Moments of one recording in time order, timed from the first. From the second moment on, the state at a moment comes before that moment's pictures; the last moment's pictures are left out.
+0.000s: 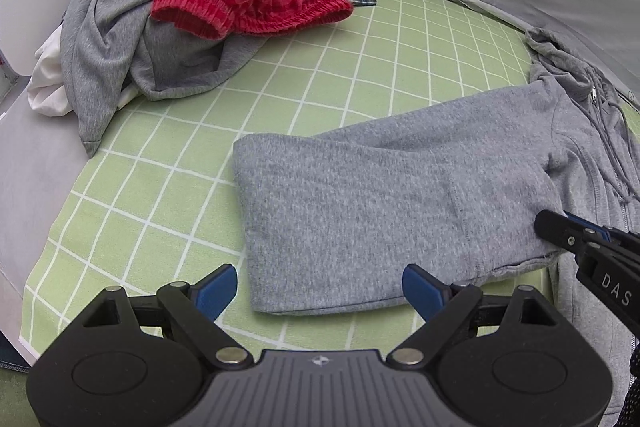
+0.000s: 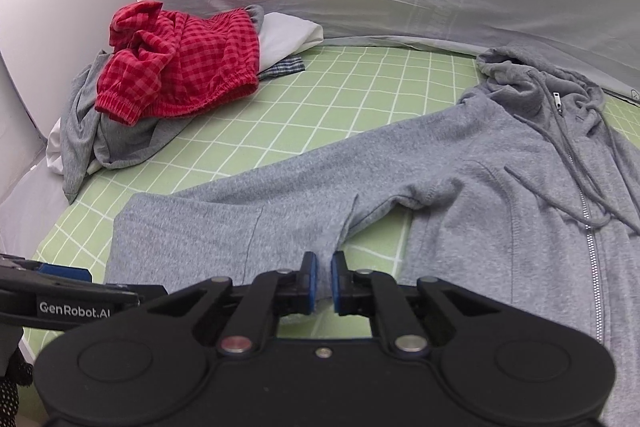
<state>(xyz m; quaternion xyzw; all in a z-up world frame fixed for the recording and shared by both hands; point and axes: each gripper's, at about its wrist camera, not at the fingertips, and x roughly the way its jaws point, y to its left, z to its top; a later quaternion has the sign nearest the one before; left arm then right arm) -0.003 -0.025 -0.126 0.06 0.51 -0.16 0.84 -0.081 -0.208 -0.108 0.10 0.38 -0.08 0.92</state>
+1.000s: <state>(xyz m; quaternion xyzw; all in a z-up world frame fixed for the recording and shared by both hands) -0.092 -0.222 -0.135 0.12 0.50 -0.15 0.84 -0.233 -0.477 -0.126 0.17 0.36 -0.22 0.89</state>
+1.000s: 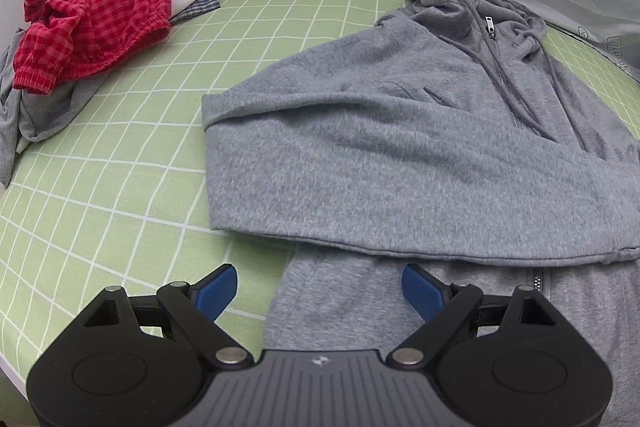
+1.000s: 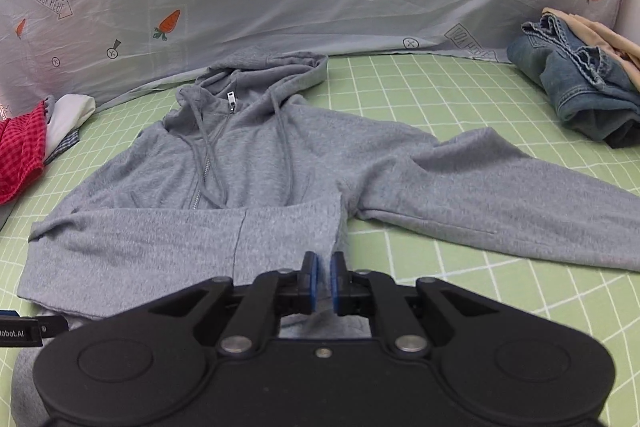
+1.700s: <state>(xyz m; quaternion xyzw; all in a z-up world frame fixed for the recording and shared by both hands) -0.075 -0.224 -0.152 0.11 0.55 -0.12 0.82 -0.234 -0.526 -0.093 0.13 0.28 -0.25 0.92</state>
